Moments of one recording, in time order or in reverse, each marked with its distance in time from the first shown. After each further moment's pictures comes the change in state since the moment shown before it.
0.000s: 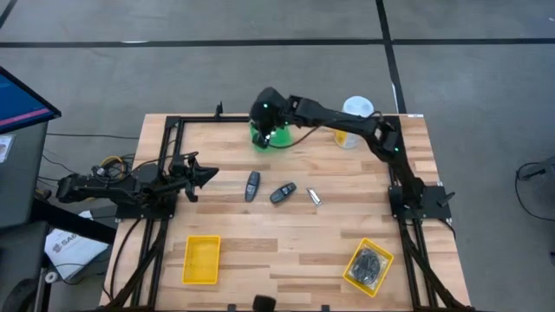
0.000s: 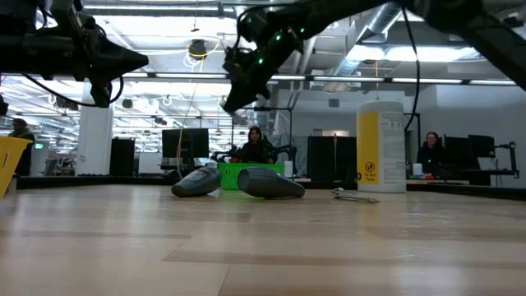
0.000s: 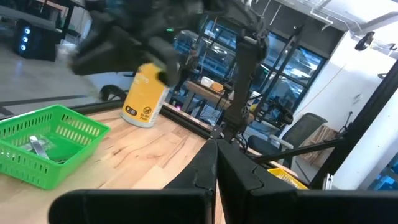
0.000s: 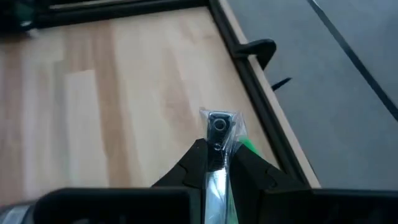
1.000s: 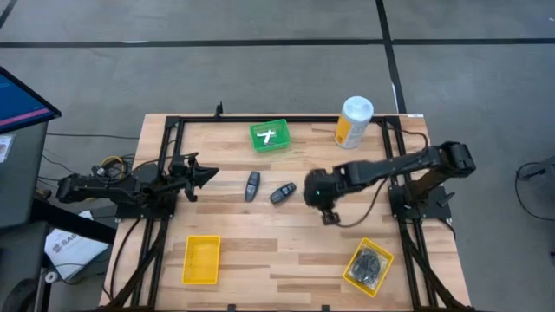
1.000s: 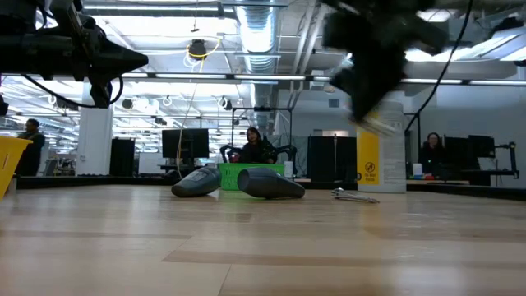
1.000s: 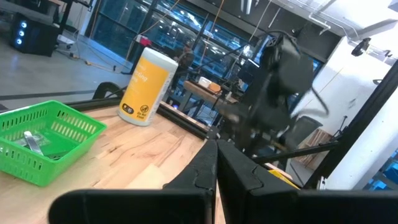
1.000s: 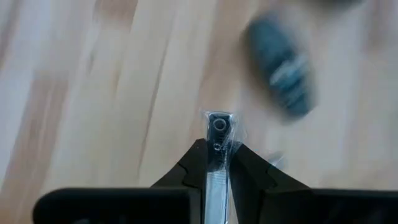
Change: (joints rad) left arm 0.000 -0.004 0.000 0.000 0.005 -0.032; right arm 0.468 -0.655 -0.954 -0.085 -0.003 0.000
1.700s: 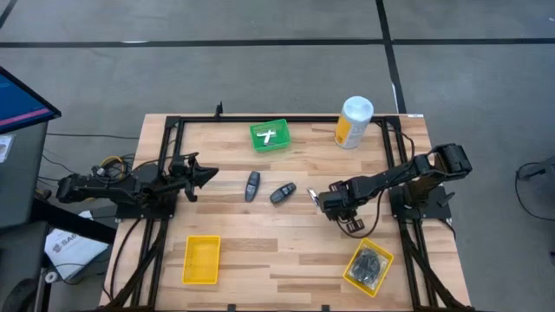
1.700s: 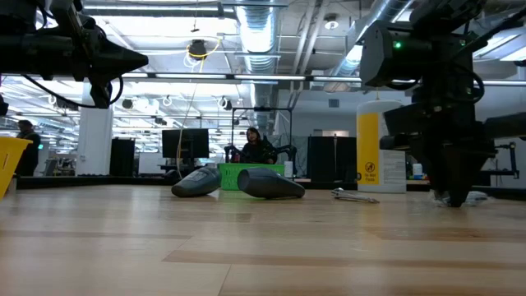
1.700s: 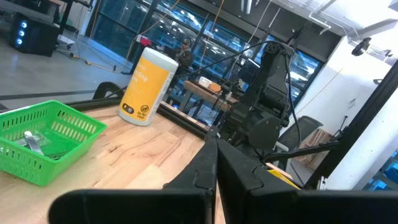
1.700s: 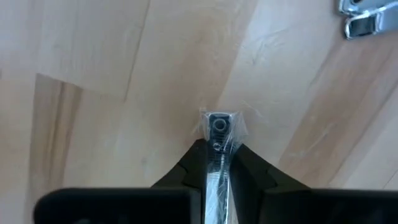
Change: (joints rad) left arm 0.000 0.000 0.000 -0.001 0.000 0.000; right arm 0.070 0.068 -0.346 -0.010 0.008 -0.068
